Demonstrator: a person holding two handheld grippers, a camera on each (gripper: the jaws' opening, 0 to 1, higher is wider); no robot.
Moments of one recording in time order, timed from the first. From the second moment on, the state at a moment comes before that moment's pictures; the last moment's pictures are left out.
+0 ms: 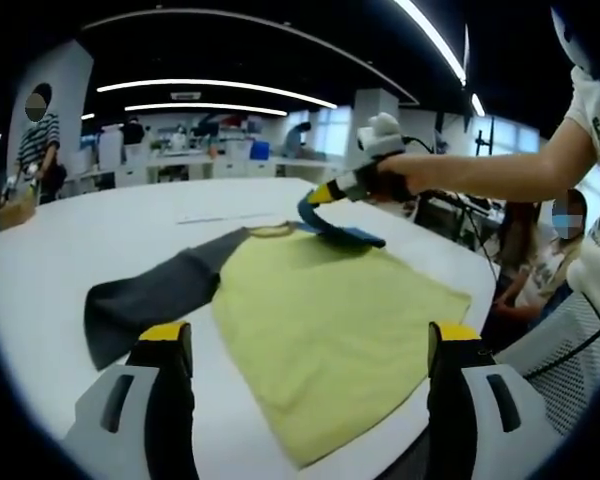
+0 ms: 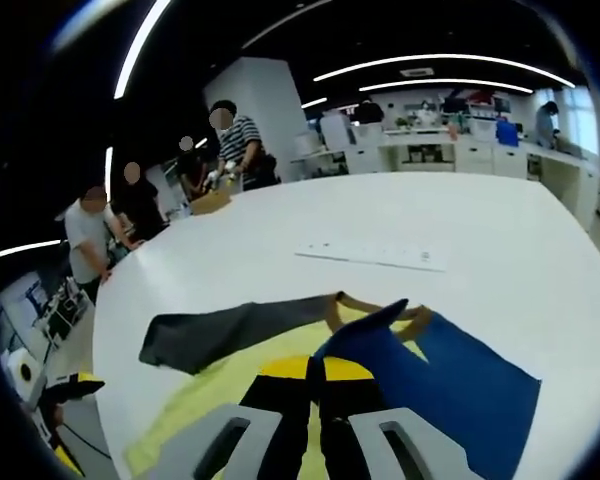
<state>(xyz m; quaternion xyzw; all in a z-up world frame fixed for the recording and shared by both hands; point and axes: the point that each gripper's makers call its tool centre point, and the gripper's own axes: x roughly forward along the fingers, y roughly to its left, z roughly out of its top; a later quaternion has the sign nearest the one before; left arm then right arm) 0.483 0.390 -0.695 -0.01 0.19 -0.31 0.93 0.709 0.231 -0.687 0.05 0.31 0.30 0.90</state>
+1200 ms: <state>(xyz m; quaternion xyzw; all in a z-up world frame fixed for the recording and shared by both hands) 0.486 0.393 -0.696 0.01 0.20 -0.30 0.93 0.699 0.314 -0.678 0.02 0.29 0.37 0.88</state>
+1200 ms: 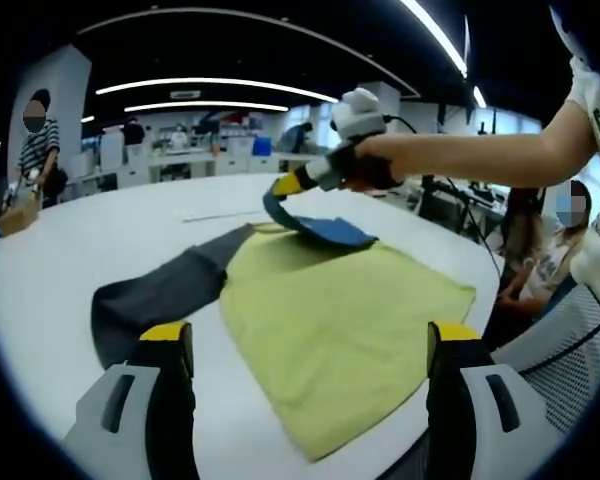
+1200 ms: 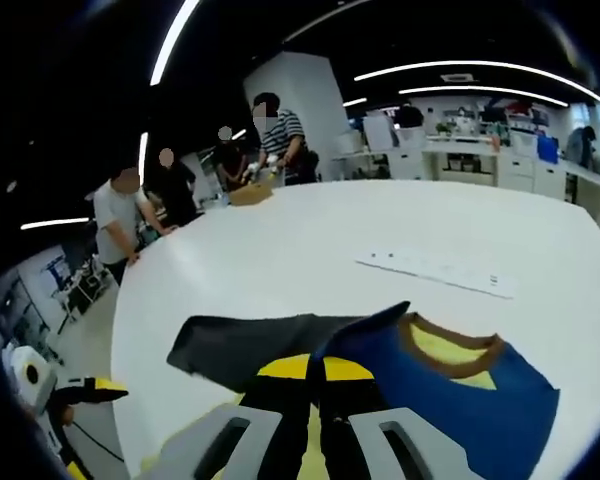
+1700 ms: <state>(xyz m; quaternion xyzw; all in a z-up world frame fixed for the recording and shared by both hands) 0.487 0.397 -0.696 0.01 0.20 -0.30 0.93 0.677 0.340 -0.715 -0.01 0.33 0.40 0.86</state>
